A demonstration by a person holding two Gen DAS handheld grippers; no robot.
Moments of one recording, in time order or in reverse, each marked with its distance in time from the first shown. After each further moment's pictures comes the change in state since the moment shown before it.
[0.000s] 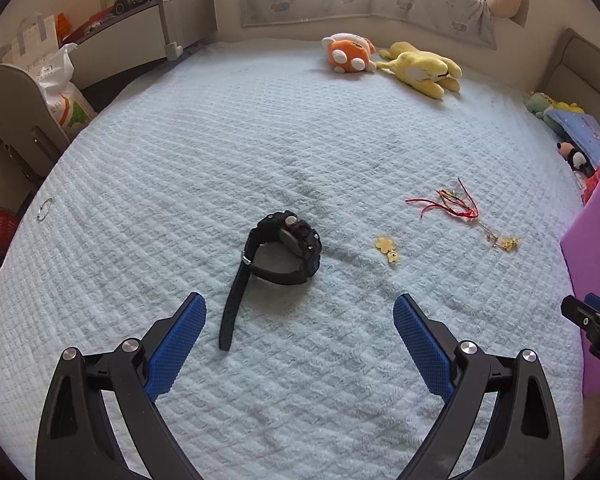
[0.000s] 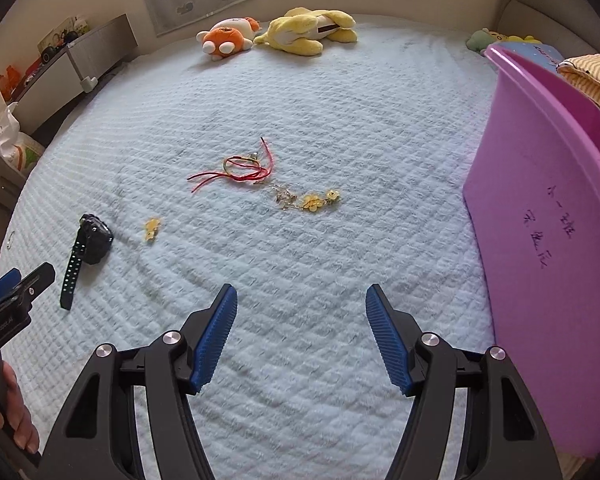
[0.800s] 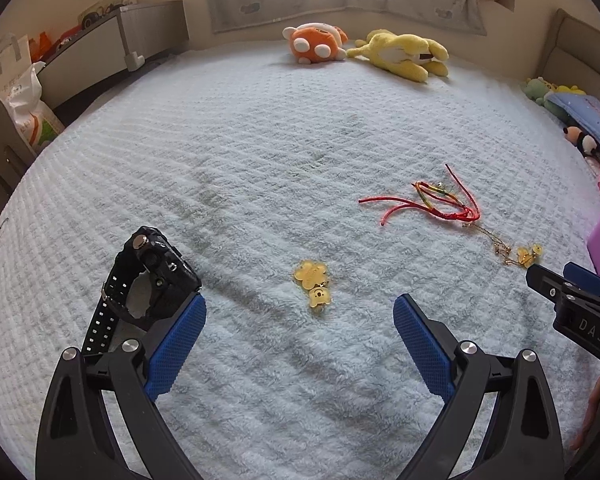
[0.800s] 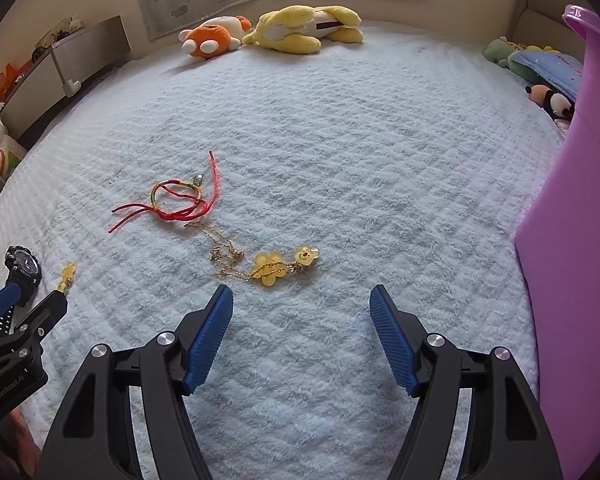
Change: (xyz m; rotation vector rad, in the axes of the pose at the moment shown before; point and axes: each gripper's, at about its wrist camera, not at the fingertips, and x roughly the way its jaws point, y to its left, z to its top) left arm 0.087 -0.081 0.003 0.042 -0.047 0.018; right arm 0.108 -0.031 0.040 -0.036 -0.073 0.016
